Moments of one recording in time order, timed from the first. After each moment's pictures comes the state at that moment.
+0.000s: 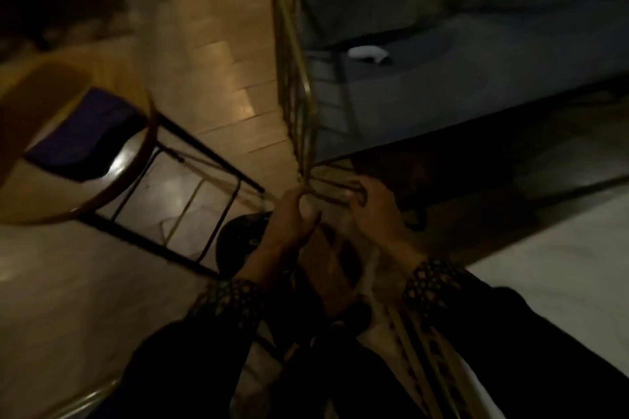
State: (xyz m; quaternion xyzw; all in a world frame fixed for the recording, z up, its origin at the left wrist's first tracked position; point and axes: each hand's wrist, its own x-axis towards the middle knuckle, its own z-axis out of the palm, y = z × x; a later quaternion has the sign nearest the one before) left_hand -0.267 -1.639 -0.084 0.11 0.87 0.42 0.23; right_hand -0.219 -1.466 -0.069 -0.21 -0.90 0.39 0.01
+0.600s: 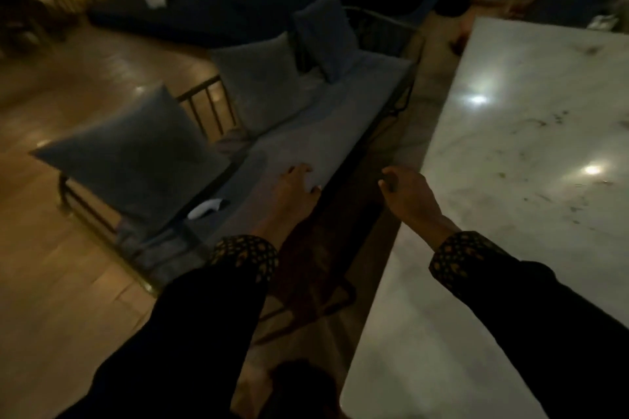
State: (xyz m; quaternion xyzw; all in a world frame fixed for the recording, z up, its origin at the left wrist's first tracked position) left_hand -0.307 -1.267 0.107 0.51 0.80 0.28 0.14; right_hand -0.099 -1.157 0.099 -0.48 -0.81 0.23 0.23
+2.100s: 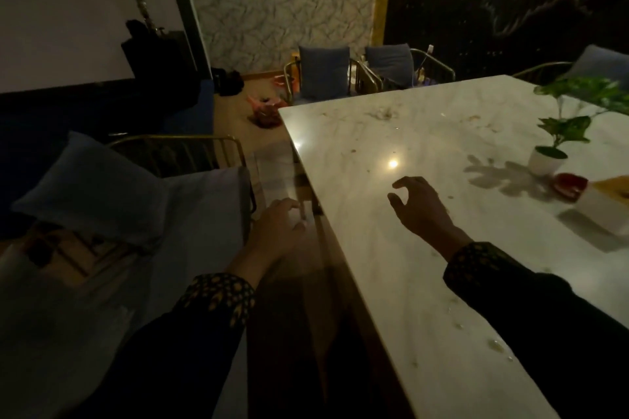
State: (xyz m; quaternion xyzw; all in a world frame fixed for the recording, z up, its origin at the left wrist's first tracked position) left_hand -0.339 -0.600 0.158 0.79 0.54 0.21 0.22; right_hand -0.057 -0.647 0.163 -0.73 -0.59 0.06 0.33
